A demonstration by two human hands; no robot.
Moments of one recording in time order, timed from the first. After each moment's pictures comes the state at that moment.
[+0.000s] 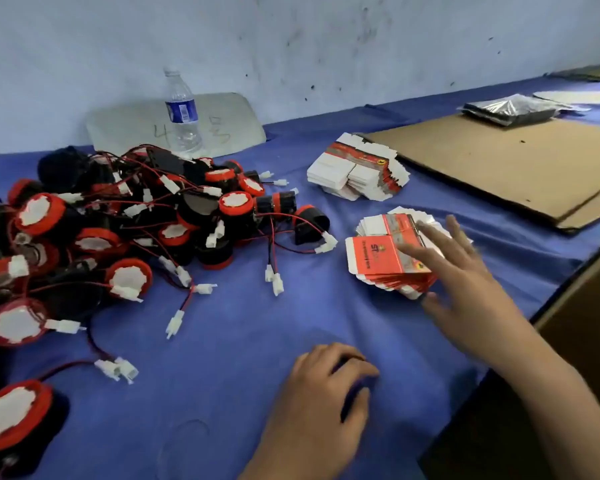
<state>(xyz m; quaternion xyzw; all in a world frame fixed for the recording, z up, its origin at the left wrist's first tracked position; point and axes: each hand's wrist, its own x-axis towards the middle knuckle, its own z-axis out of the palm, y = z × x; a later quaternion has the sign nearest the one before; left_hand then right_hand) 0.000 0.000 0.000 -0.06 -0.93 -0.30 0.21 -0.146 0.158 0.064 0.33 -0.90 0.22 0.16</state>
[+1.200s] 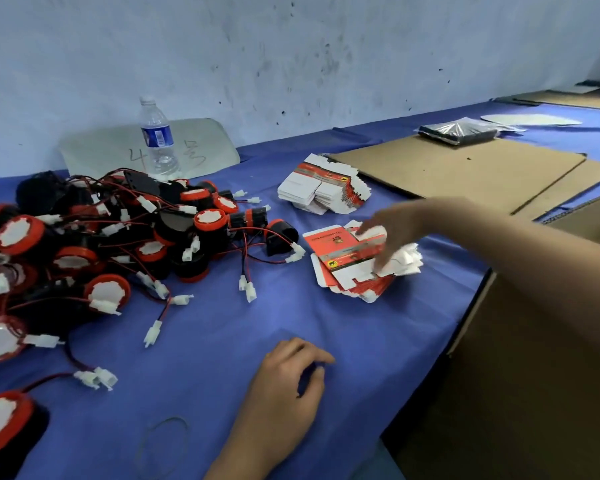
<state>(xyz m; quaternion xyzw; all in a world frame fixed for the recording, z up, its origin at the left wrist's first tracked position) 0.003 -0.001 0.005 -0.02 -0.90 -0.38 0.20 -0.248 0.126 0.140 0.33 -0.92 -0.11 -0.20</state>
